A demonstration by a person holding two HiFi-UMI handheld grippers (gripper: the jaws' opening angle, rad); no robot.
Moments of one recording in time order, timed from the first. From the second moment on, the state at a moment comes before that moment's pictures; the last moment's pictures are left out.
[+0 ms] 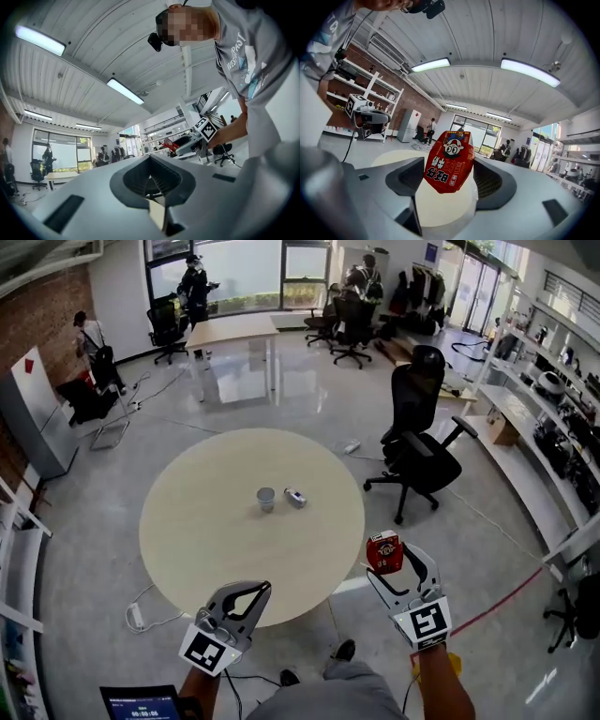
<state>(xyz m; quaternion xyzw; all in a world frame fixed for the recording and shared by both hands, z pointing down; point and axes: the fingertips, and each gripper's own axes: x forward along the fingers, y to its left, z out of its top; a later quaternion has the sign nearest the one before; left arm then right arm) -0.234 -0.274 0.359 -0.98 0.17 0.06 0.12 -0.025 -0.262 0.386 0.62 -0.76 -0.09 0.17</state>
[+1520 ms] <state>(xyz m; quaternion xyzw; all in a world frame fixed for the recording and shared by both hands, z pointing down) 0.276 0.177 0.415 -0.99 -0.11 -0.01 0.10 0.473 0.416 0.727 0.80 -0.51 0.27 0.17</state>
